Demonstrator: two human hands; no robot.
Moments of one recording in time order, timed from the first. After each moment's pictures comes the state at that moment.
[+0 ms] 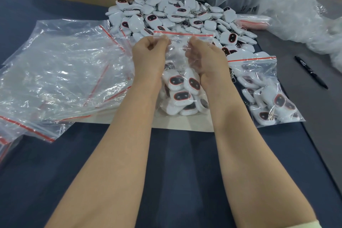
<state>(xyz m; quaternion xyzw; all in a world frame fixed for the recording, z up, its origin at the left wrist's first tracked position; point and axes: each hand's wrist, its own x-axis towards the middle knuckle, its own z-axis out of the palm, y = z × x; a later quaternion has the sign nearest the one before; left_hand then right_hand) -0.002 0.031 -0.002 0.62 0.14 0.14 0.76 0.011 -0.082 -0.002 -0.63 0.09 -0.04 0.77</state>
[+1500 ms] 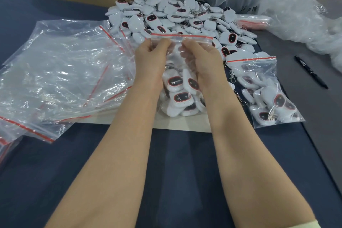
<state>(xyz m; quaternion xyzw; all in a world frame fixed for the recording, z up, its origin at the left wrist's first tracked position) -0.002 0.029 -0.001 0.57 0.15 0.09 0.80 0.013 -0.078 -0.009 -0.67 0.05 -0.03 0.74</state>
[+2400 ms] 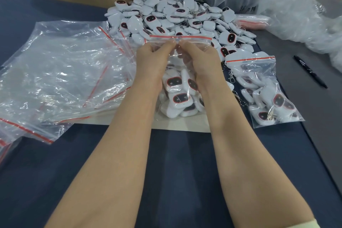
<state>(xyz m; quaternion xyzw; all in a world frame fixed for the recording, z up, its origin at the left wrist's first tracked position) -0.001 0.028 -0.005 0.60 0.12 0.08 0.79 0.011 -0.076 -0.009 -0.67 0.03 -0.03 0.74</state>
